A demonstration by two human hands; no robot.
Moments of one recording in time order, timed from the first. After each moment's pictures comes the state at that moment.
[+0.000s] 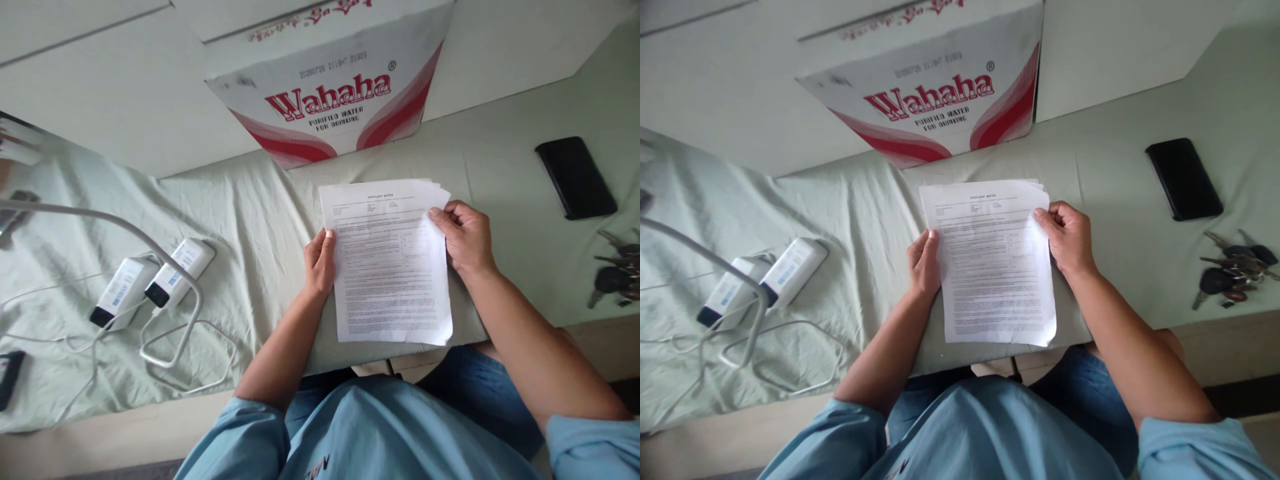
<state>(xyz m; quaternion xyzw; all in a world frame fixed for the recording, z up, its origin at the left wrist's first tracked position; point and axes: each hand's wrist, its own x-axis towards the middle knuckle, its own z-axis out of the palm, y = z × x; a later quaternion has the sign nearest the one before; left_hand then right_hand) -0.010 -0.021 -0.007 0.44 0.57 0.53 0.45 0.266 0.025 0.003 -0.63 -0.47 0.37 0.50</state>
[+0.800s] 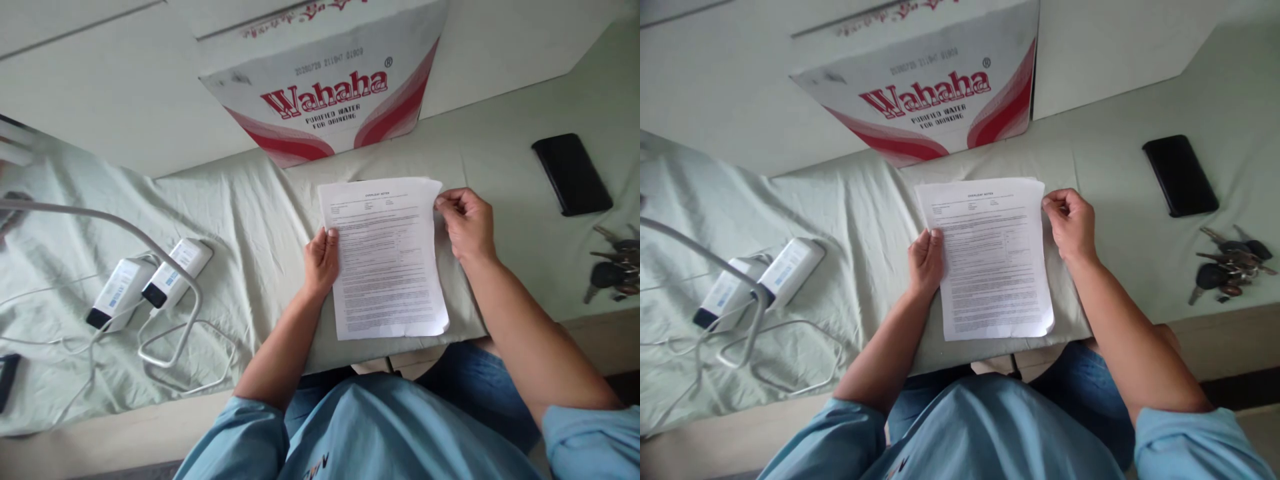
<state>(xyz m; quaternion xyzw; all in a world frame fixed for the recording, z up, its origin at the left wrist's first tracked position) -0.011 -0.021 -0.005 0.53 0.62 0.47 0.34 0.277 0.042 -0.015 -0.63 -0.46 0.35 0.52</state>
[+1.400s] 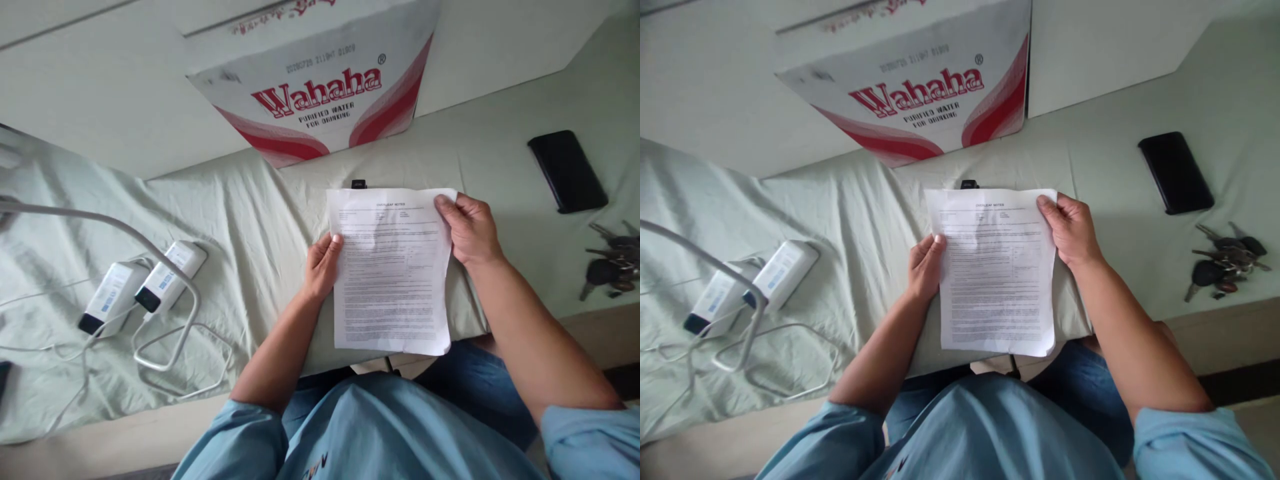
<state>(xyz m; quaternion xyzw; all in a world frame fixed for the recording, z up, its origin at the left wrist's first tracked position) -0.006 -0.029 -0.005 0.43 0.56 0.46 0.54 0.279 0.031 0.004 -0.57 -0.47 0.45 0.50</state>
